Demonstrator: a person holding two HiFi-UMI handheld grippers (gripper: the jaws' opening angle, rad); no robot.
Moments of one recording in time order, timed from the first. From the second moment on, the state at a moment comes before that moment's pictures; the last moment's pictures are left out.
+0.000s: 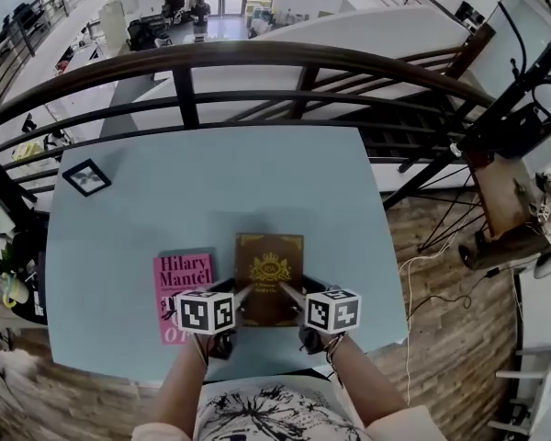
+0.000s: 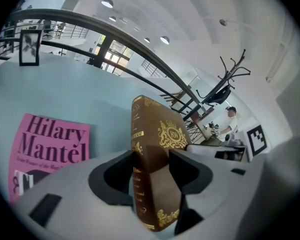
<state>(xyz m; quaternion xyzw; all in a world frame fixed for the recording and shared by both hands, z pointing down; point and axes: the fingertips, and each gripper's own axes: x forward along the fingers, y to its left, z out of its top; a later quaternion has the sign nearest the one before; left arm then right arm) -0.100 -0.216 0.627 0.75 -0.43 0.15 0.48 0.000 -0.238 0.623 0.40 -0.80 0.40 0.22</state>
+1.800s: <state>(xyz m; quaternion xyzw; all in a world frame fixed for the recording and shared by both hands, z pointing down) -0.310 -0.113 0.669 0.69 -0.46 0.13 0.54 -0.212 -0.150 0.667 0.34 -0.80 0.40 0.28</state>
